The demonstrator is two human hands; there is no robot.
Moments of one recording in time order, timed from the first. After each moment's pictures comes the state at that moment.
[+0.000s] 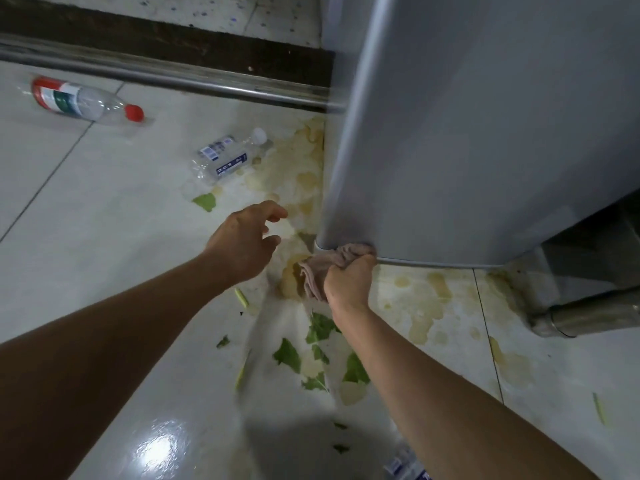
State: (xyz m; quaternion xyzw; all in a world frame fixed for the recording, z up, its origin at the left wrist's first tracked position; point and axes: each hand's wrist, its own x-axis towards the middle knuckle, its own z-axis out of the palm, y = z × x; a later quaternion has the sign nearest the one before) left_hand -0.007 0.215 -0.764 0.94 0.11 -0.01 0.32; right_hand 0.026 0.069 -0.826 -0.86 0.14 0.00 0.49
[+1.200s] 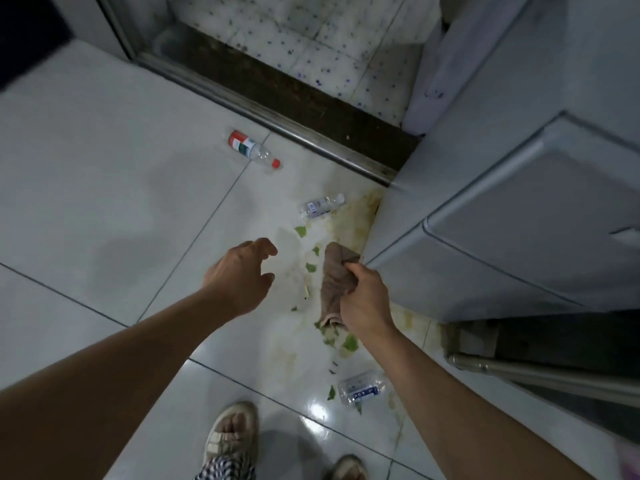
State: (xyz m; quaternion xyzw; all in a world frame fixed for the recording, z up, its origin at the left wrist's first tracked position) left_hand -0.167 0.283 -0.390 0.89 0.31 -0.10 0.33; right_hand -0.072 0.113 -0.394 -0.89 -0.14 0.29 0.32
